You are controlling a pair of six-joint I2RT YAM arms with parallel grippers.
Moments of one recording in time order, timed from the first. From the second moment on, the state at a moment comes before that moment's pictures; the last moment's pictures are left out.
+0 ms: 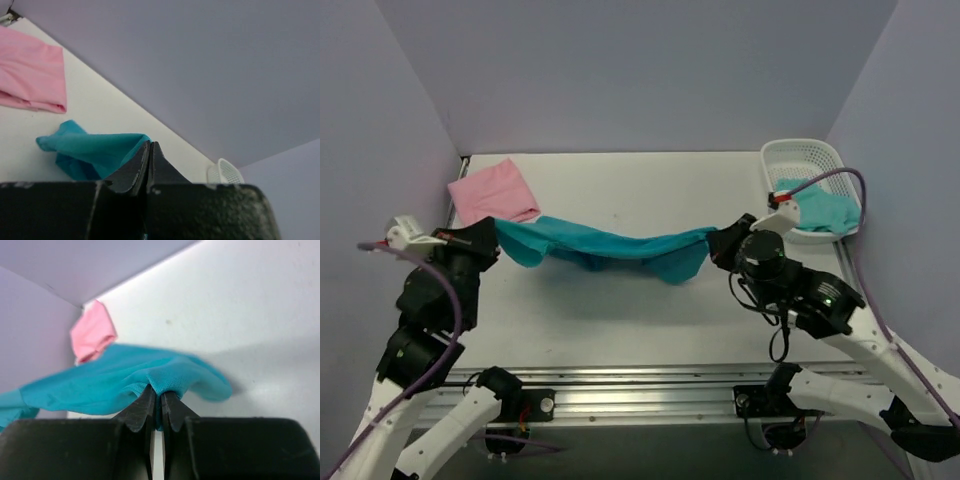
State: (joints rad) left arm -0.52 0.62 1.00 -0.39 -0.66 -0.79; right arm 0.89 0.93 1.11 -0.63 0.62 0.90
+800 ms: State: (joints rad) left arm -0.50 0.87 1.77 -0.60 -0.26 -0.57; right arm 0.88 0.84 1.60 -0.76 0.65 0.71
